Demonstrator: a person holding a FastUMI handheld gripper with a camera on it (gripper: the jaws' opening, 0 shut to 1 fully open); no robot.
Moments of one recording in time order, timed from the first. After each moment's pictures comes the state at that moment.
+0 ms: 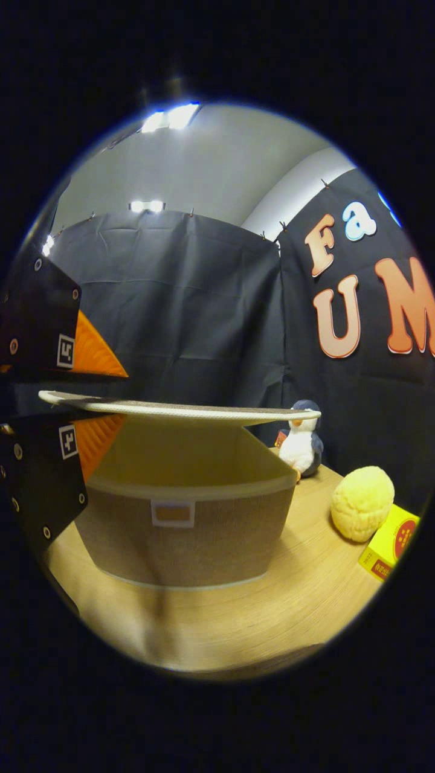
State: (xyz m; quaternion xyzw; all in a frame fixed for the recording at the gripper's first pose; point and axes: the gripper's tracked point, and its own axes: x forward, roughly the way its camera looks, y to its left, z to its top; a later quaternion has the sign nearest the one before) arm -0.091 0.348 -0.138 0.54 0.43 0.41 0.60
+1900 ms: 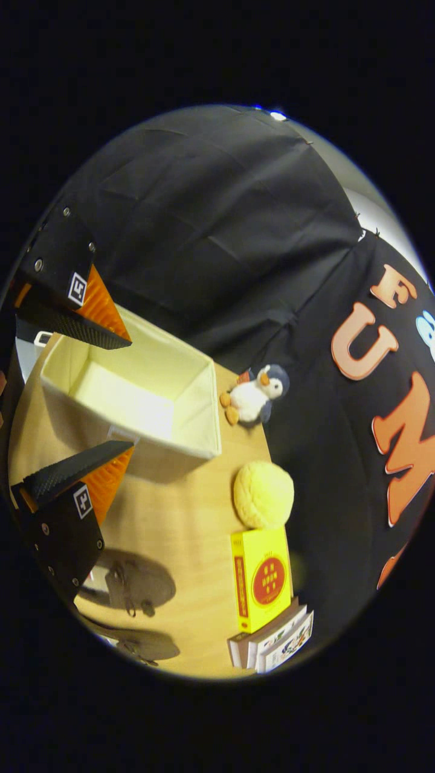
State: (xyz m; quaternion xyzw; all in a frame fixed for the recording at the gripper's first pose) arm -0.061 0.268 -0.220 0.20 0.42 0.24 0.85
